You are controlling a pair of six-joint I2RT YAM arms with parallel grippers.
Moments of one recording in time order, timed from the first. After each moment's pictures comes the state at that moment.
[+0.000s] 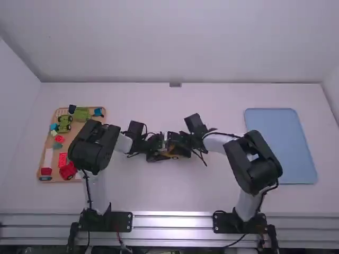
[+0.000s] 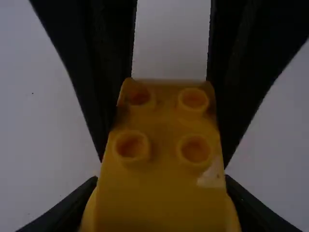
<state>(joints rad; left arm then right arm) -0.23 2.04 0.77 0.22 0.96 1.03 0.50 1.90 0.91 -0.13 -0.63 -0.92</state>
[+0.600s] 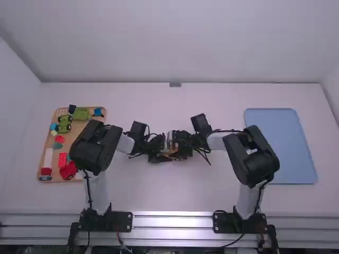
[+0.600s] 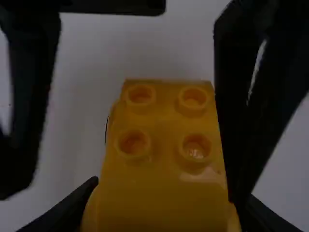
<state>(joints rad) -0.25 2.04 0.77 0.21 0.97 1.00 0.42 1.96 0.89 0.01 -0.84 -0.97</state>
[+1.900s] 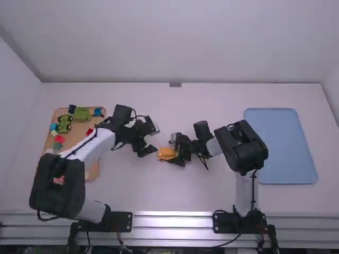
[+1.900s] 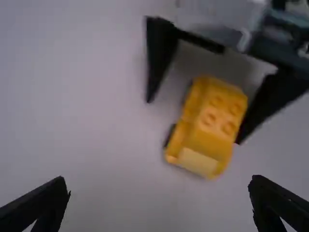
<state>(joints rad) -0.17 1.55 0.89 -0.46 0.56 0.82 0.40 2.13 0.79 0.39 -0.97 -0.73</state>
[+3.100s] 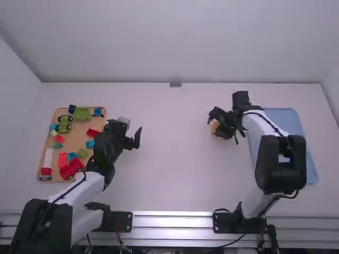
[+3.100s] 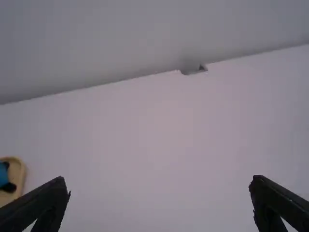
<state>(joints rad) -0.12 1.17 0.29 0.59 0.10 0.08 0.02 1.81 1.16 -0.64 -0.24 -0.98</state>
